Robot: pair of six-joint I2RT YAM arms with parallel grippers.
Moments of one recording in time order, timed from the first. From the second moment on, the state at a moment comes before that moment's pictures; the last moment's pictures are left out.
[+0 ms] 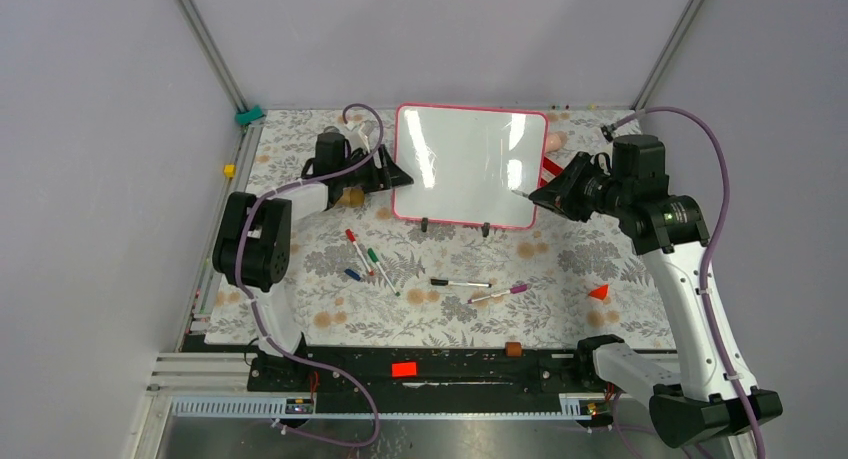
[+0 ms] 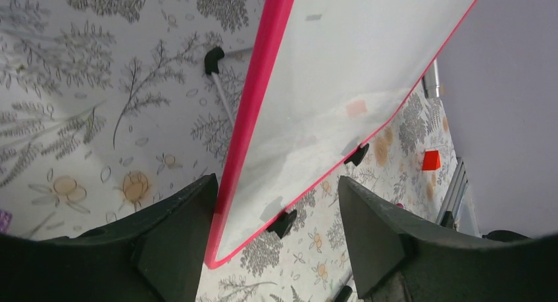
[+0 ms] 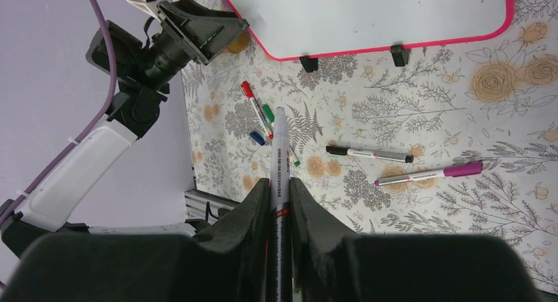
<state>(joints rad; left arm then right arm) -0.19 1.89 1.13 0.25 0.75 -0.49 0.18 1.05 1.32 -0.93 -0.36 0.75</state>
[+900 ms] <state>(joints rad) -0.21 1.73 0.96 0.25 0.74 -0.50 0.18 1.03 1.26 -0.92 -0.40 0.76</state>
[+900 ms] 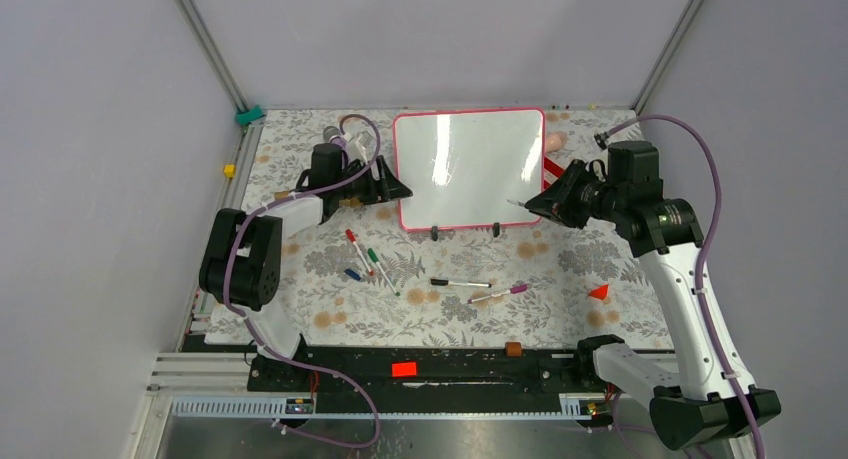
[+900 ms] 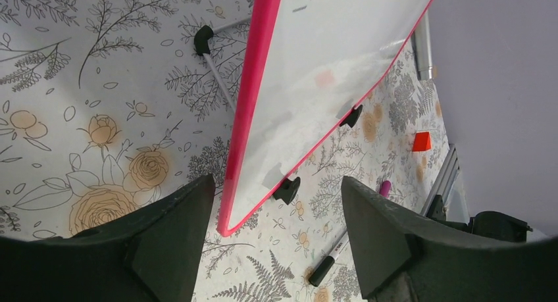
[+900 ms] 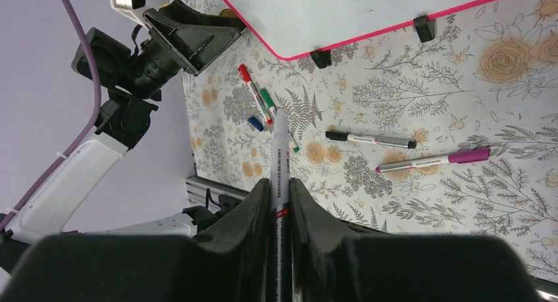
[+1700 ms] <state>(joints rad) -0.21 1.77 1.07 0.10 0.67 -0.48 0.18 1.16 1.42 -0.97 -0.47 0.70</state>
